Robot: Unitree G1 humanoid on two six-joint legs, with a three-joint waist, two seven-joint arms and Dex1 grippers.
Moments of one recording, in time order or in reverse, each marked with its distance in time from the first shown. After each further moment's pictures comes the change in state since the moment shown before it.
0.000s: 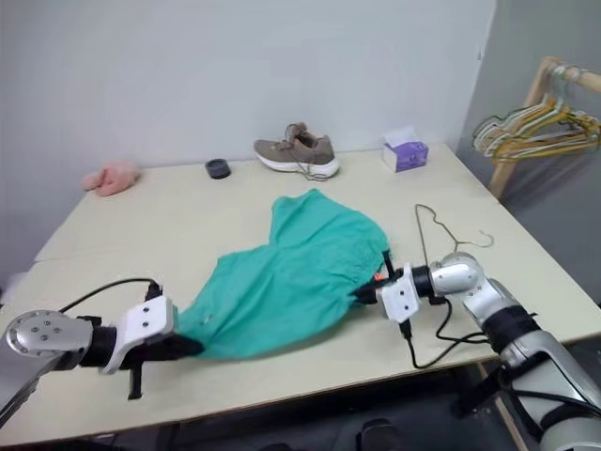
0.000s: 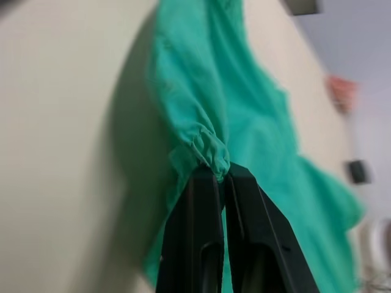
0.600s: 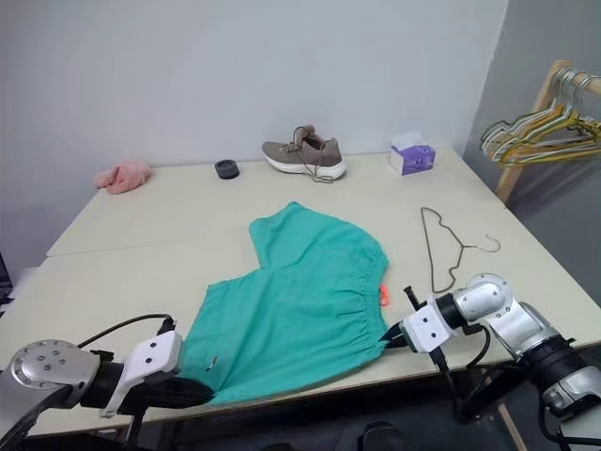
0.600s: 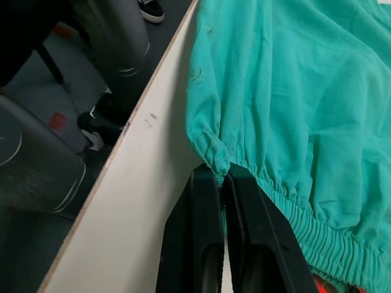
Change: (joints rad) left arm 0.118 -0.047 0.034 -0.146 -0.029 0.062 -0.083; right arm 0.165 -0.121 -0.078 -0.248 0.029 0.259 0.185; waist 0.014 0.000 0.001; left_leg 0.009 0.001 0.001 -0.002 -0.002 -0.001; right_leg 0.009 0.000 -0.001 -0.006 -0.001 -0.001
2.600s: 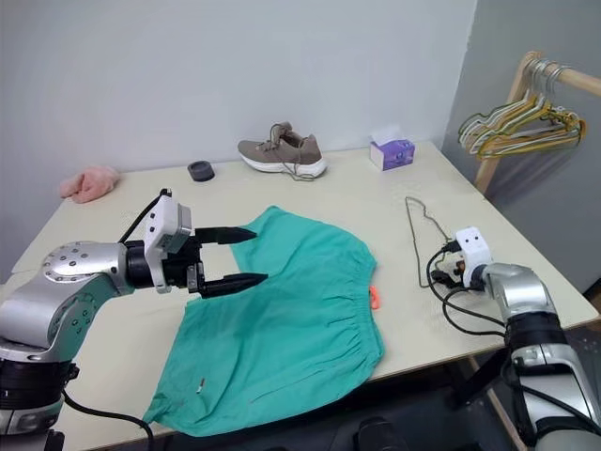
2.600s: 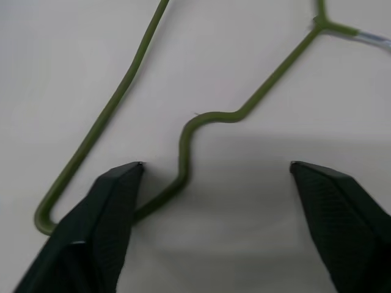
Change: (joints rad) left arm -0.696 -0.332 -0.006 0.205 -0.136 0.104 0.099; right arm -0.199 0.240 -0.428 0.420 -0.008 1.196 -0.751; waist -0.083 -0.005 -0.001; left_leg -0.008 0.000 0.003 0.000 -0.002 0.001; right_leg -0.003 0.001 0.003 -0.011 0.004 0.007
